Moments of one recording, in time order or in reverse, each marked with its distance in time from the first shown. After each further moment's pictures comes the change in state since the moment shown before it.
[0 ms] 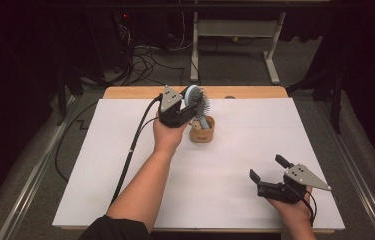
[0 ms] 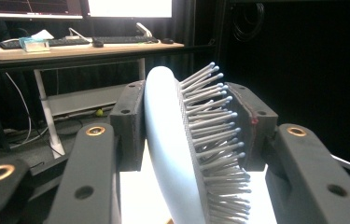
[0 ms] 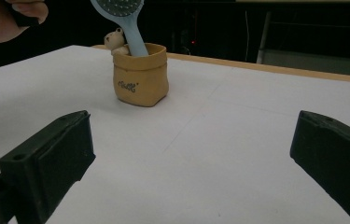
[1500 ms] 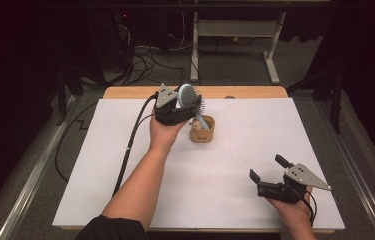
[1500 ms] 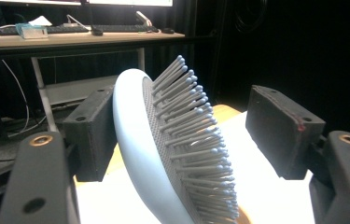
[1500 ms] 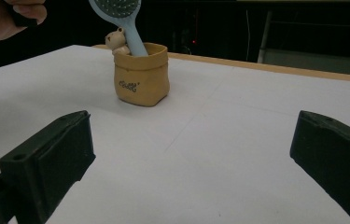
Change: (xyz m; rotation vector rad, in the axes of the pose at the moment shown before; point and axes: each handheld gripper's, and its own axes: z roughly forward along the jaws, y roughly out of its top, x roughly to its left) left arm 0.015 -0.001 -0.002 0.043 -0.005 -0.024; right arm 0.000 0.000 0.000 0.001 0.003 0.000
